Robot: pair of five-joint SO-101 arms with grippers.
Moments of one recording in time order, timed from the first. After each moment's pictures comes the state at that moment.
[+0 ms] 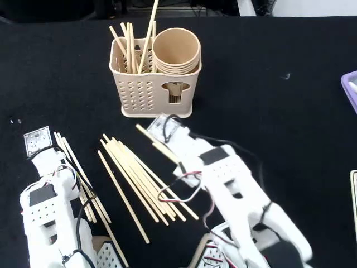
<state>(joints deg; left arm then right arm) -29.7 -61.8 83.0 48.7 -3.8 -22.7 -31.3 62.2 48.3 31.2</state>
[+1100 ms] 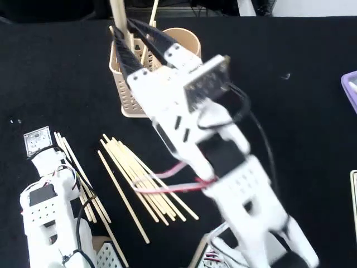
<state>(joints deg) -29.7 -61.8 83.0 48.7 -3.8 -35.0 -35.2 24.6 4.4 7.3</state>
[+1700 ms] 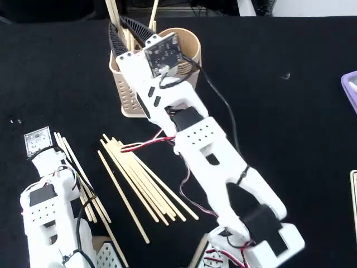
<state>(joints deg) -29.7 -61.8 83.2 48.7 -3.8 -30.8 -9.3 24.7 -13.1 6.7</state>
